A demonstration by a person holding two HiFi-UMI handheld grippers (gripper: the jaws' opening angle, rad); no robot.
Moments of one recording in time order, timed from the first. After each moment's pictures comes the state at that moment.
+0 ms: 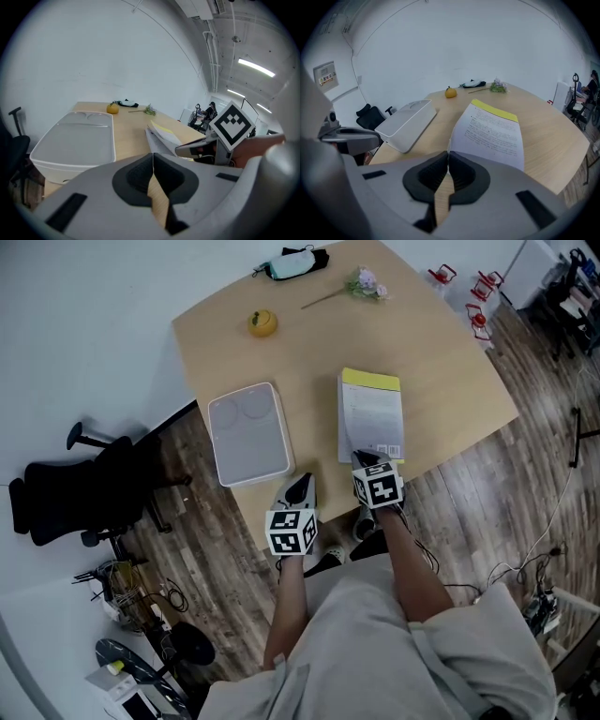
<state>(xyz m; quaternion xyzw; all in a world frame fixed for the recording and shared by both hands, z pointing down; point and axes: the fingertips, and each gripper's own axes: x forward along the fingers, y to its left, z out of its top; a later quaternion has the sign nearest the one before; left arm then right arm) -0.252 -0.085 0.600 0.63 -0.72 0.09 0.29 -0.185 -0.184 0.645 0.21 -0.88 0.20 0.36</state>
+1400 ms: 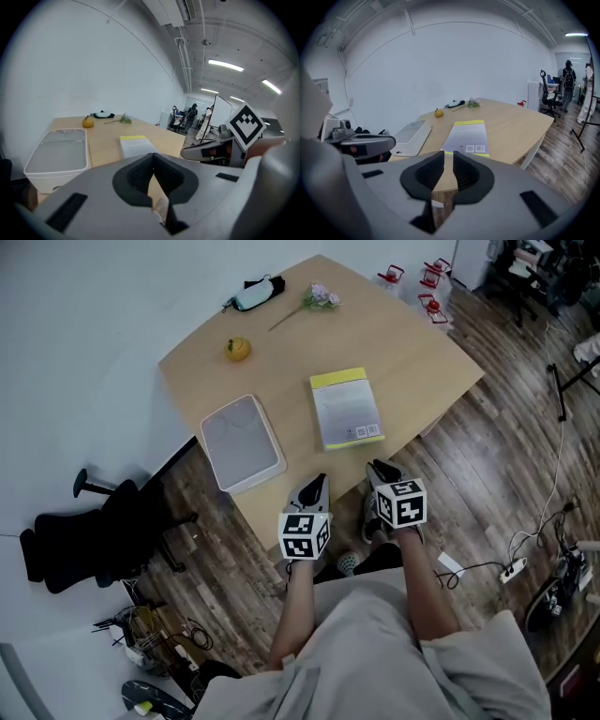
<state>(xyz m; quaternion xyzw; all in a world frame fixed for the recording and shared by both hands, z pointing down) -0.169 -0.056 0.549 0.72 -0.65 0.10 0.21 -0.073 -0.119 0.579 0.32 -0.89 0.23 0.24</state>
